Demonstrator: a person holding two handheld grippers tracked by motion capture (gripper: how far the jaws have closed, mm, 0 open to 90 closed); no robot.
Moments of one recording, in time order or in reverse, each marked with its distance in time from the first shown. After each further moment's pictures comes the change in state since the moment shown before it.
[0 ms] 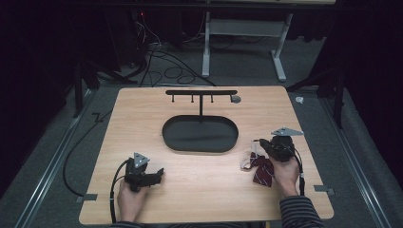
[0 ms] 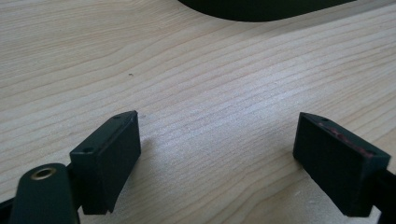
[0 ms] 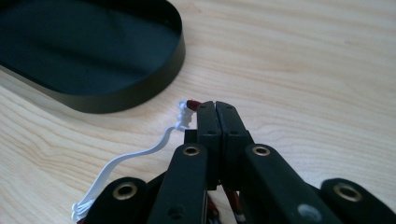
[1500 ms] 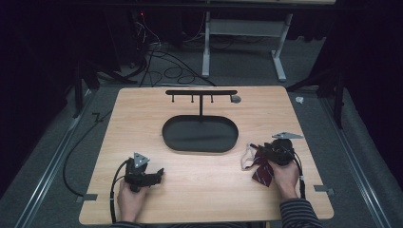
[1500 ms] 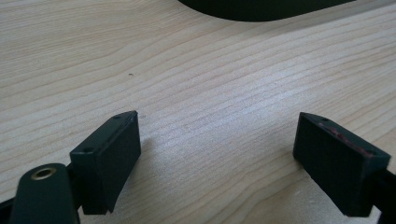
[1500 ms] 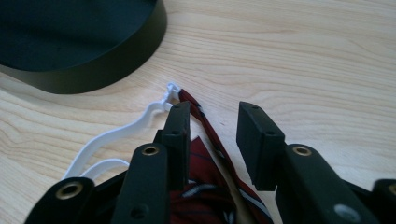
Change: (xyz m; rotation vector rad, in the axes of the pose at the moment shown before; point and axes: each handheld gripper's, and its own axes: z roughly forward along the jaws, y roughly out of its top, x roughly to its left) left arm 0.000 0.000 0.000 -0.001 0.001 -0.002; right arm -0.008 -0.019 0.016 0.063 -0.013 0.064
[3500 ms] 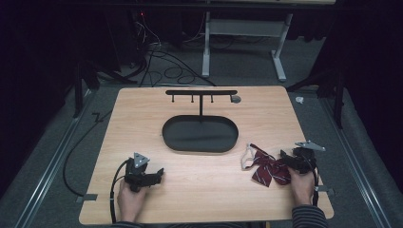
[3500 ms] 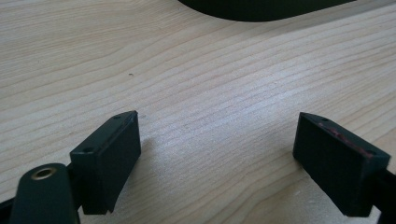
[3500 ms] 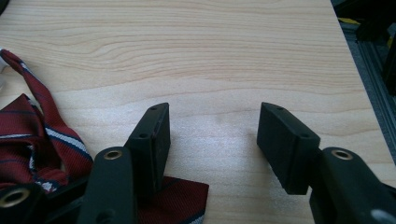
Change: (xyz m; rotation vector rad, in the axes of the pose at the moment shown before) left arm 0.000 0.000 0.000 -0.001 0.000 -0.001; right arm -0.056 -0.046 -0.017 -0.032 -0.264 0.126
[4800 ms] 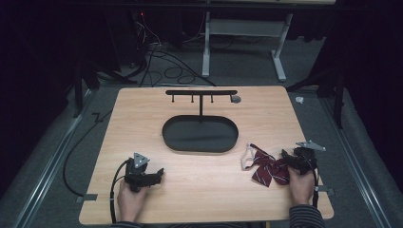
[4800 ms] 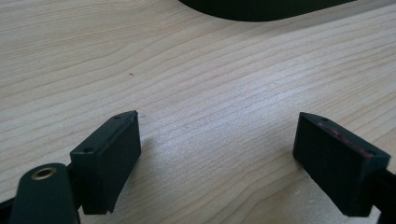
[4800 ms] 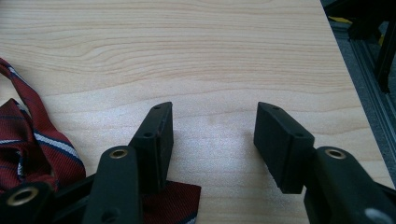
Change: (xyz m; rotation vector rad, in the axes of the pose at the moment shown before) left arm 0.000 0.000 0.000 -0.001 0.002 -0.001; right arm -0.001 0.000 0.000 -0.002 -0.024 0.013
